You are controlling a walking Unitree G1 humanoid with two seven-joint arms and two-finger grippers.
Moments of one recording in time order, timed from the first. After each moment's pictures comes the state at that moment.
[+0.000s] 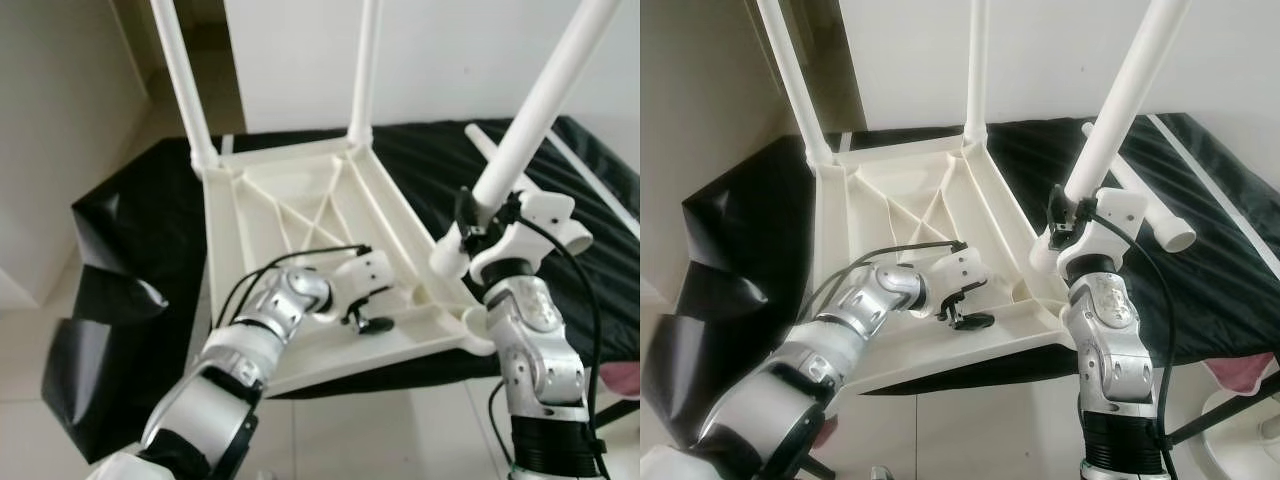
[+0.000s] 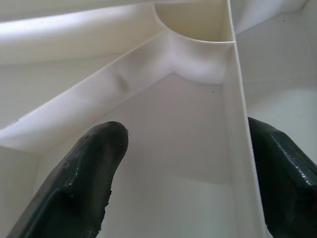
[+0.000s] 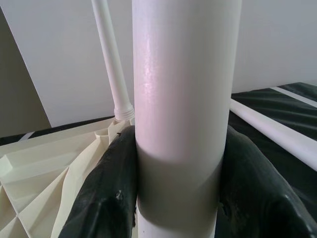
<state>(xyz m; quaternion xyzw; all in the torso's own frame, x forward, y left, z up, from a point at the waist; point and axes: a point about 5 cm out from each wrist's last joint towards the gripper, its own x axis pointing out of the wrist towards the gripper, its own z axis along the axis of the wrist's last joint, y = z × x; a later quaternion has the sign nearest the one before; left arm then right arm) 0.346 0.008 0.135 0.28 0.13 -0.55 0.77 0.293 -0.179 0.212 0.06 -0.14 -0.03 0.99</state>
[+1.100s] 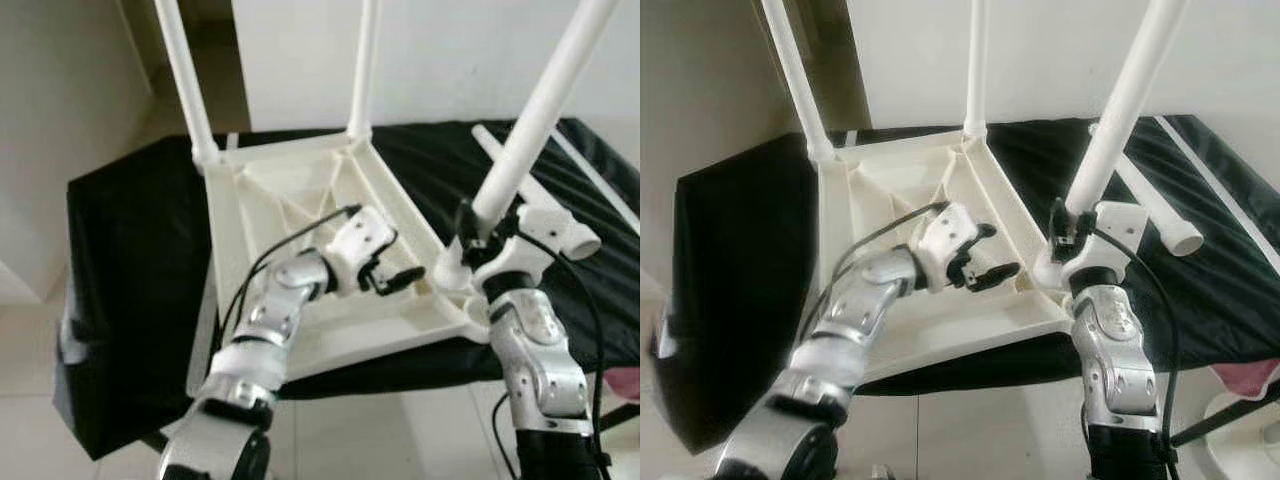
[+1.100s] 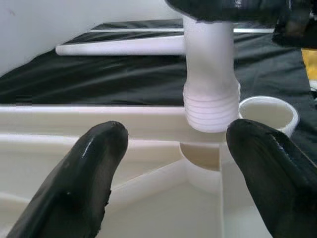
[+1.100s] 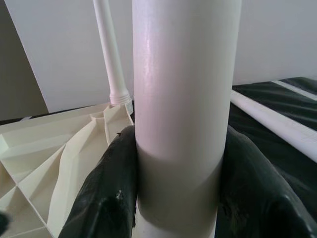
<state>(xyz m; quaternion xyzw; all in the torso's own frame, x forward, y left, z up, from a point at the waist) 0.329 0.017 0.174 0.12 -0.06 -0.51 0.85 0.281 -0.186 0.199 0.04 -0.13 -0.03 0.99</state>
